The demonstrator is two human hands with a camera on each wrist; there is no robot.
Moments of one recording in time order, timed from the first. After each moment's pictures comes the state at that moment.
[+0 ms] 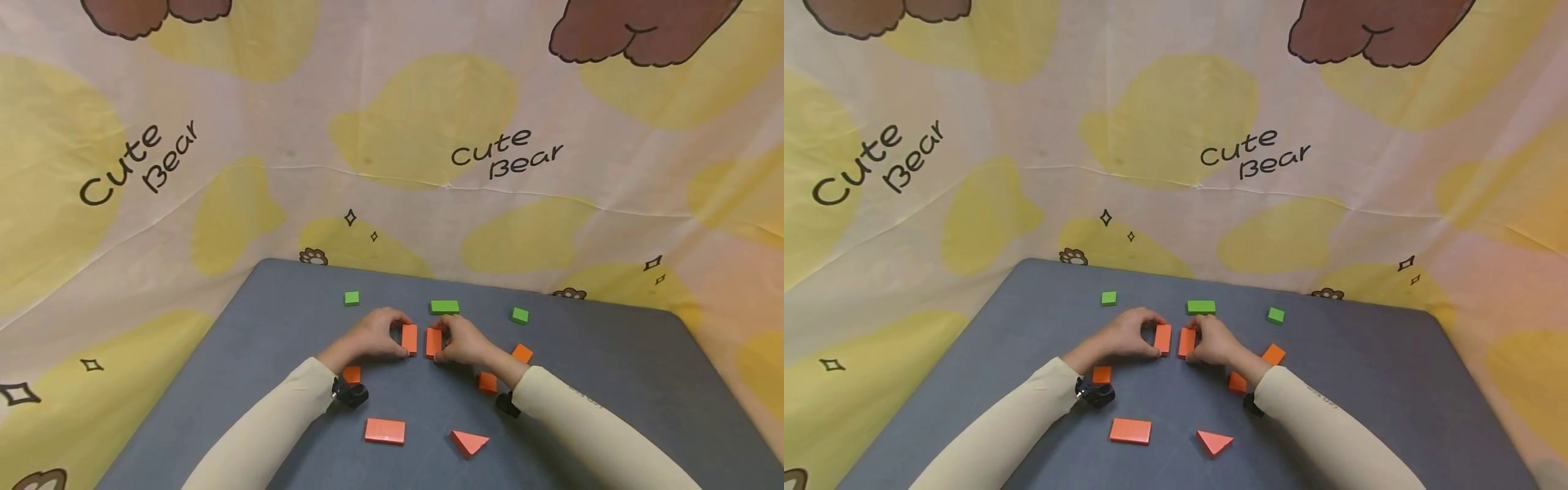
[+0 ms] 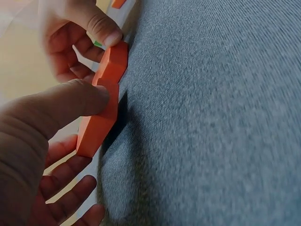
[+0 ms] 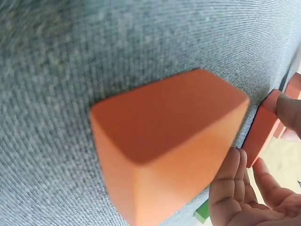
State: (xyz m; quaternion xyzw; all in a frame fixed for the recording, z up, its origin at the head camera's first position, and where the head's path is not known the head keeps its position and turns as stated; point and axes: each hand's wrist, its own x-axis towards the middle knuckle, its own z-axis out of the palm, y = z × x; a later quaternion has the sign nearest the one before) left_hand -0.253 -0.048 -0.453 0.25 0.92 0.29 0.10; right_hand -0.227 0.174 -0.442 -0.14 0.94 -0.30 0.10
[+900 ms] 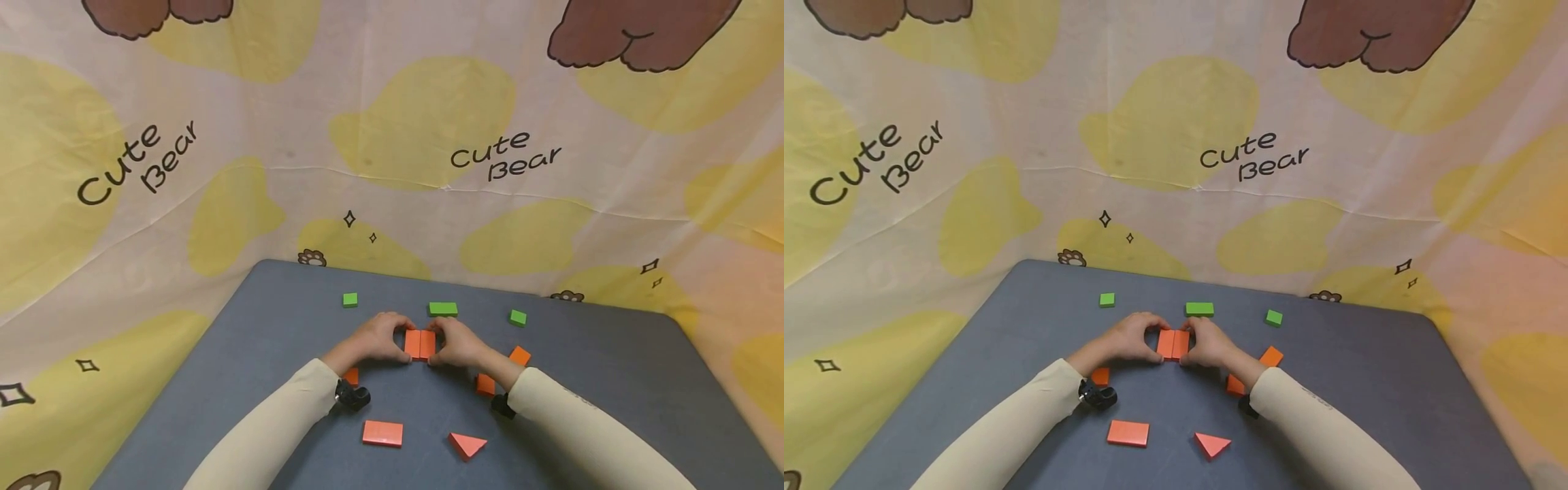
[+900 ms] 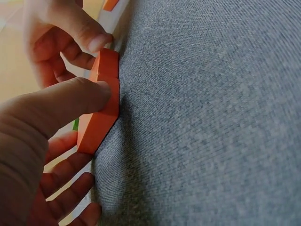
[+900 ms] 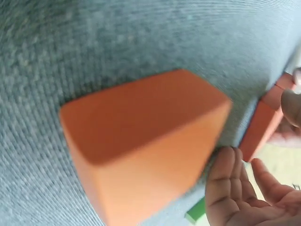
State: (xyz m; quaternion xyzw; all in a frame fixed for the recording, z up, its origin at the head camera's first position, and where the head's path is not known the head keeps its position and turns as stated) left_hand -0.253 -0.039 -0.456 0.28 0.92 0.26 0.10; right_hand -0.228 0.170 -0.443 -0.16 0.94 -0.28 0.10
